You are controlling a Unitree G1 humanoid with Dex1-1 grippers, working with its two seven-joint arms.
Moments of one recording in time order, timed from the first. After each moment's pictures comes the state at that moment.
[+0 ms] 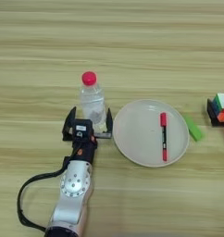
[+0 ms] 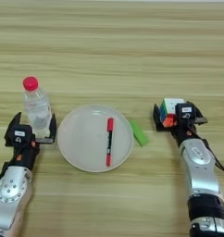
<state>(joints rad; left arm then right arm) 0.07 -0.04 -0.13 0.27 0.04 -0.43 0.07 -0.20 -0.30 -0.19 0.45 0.10 -0.21 0.20</state>
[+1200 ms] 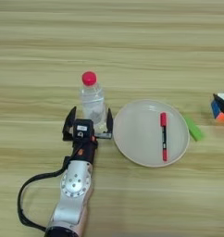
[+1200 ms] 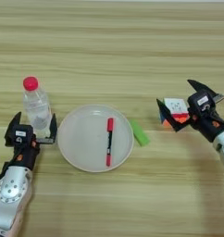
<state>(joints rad) 0.07 -0.04 -0.13 0.27 0.07 -0.43 0.08 -0.07 -0.57 -0.18 0.11 0.19 -0.16 0.65</state>
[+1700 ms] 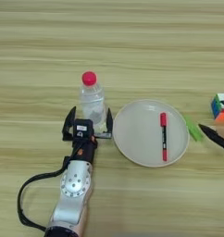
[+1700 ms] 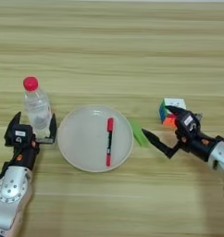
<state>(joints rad) 0.07 -0.04 -0.12 0.27 0.06 -0.43 0.07 -0.01 -0.59 -0.08 0.17 0.21 -0.14 0.87</state>
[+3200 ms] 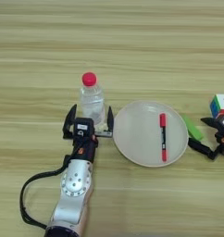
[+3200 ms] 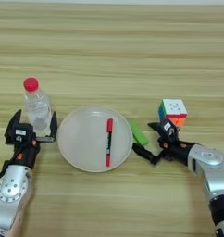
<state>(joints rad) 0.07 -0.04 -0.13 0.25 0.07 -0.43 0.08 -0.17 -0.51 0.04 0.50 0.20 -0.04 0.89</state>
